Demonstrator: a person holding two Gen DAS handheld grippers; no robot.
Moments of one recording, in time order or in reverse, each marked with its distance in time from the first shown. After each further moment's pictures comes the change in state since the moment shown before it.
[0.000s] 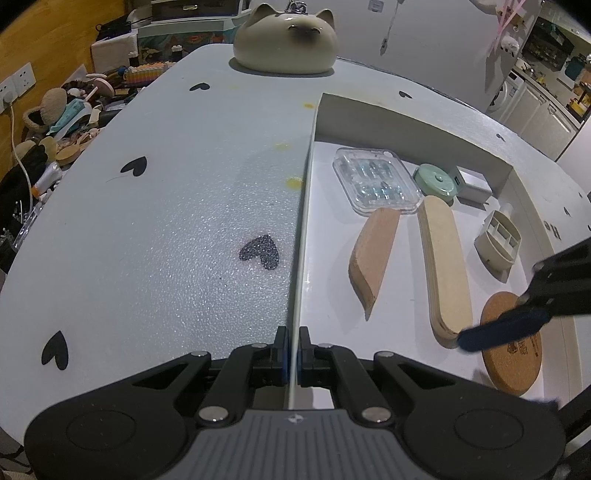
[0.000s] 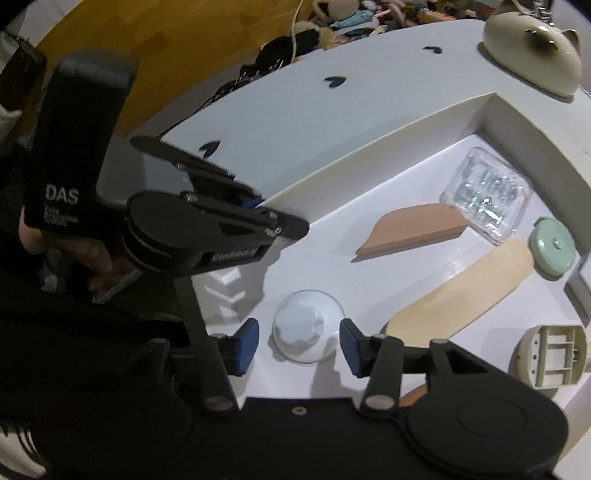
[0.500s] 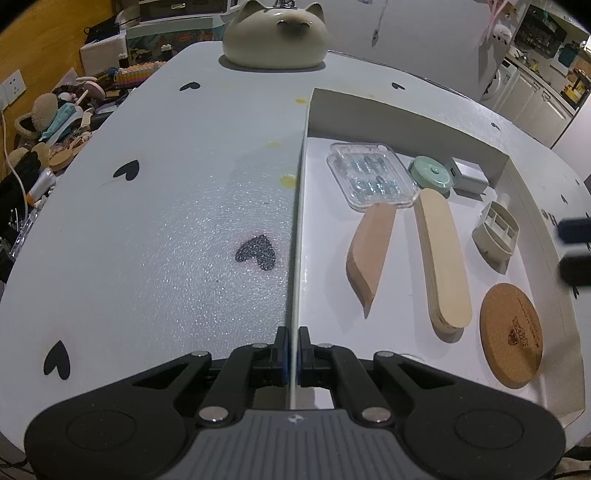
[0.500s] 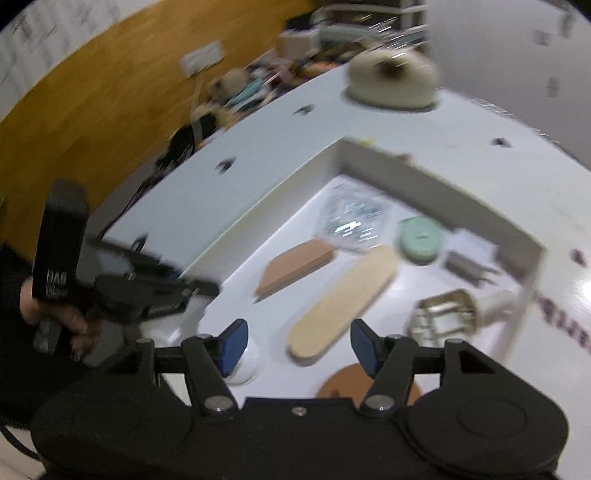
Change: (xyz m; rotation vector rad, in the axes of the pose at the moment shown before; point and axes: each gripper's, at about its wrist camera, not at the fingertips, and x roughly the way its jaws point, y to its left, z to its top) left arm 0.002 -0.001 0.003 0.036 0.020 -0.004; right arm -0.082 -0.042 -0.037 0.294 -0.275 -0.220
